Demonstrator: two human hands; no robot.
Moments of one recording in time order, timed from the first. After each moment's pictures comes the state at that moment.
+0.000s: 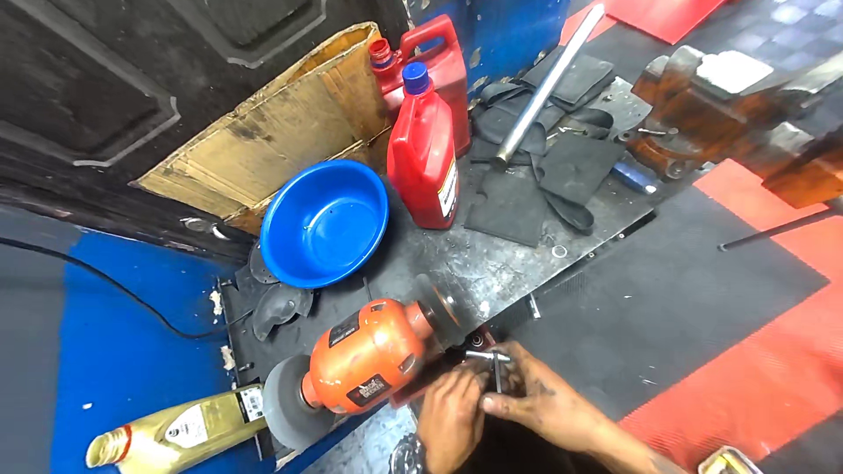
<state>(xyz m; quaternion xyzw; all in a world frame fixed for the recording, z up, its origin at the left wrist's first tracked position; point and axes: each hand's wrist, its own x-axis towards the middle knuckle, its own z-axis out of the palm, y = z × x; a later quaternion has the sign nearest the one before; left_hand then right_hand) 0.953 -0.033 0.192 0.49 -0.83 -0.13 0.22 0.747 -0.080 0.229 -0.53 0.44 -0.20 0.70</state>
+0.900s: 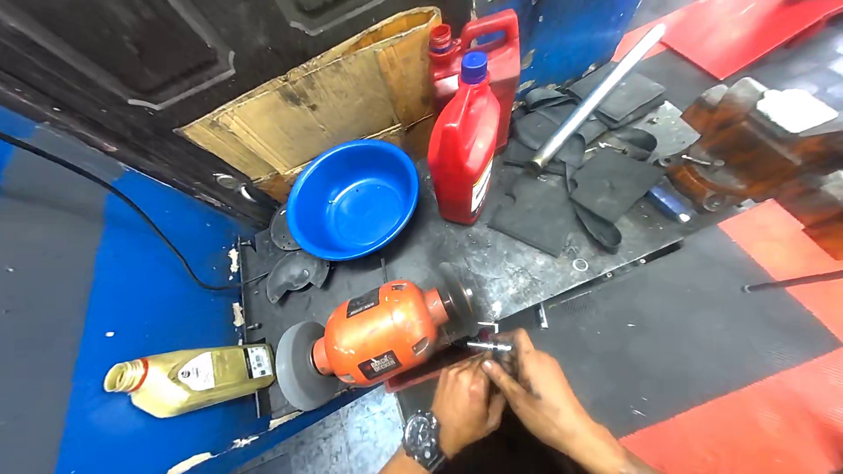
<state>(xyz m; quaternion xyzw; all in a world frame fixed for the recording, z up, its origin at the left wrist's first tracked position) 0.933 -0.039 0.185 0.55 -0.79 -0.13 0.25 0.771 -0.084 0.217 -0.70 0.51 -0.21 0.46</state>
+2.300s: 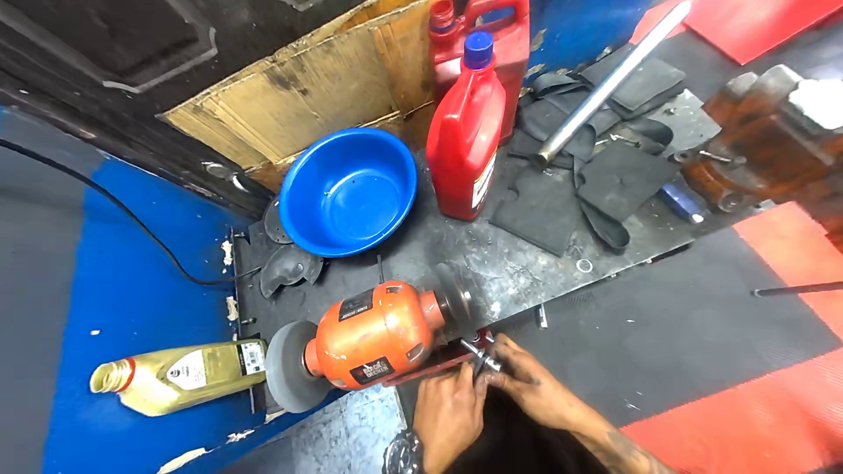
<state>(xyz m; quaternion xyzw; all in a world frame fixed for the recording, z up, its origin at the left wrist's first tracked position) 0.932 -0.035 0.209 0.67 -0.72 -0.06 0.17 0.753 -0.107 0.166 -0.64 0.33 -0.22 0.66</state>
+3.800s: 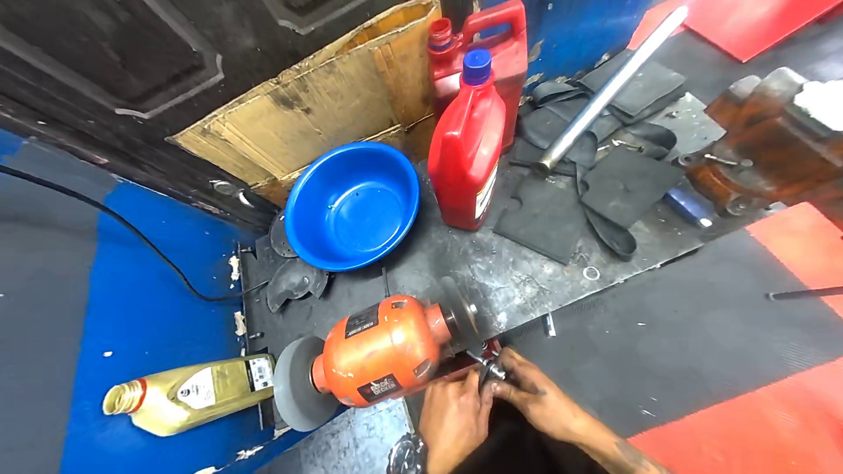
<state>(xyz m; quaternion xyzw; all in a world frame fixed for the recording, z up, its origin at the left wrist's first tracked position) 0.940 -0.047 0.215 0.67 -0.72 -0.12 0.10 0.757 -0.105 0.152 -0.64 0.34 -0.23 0.65</state>
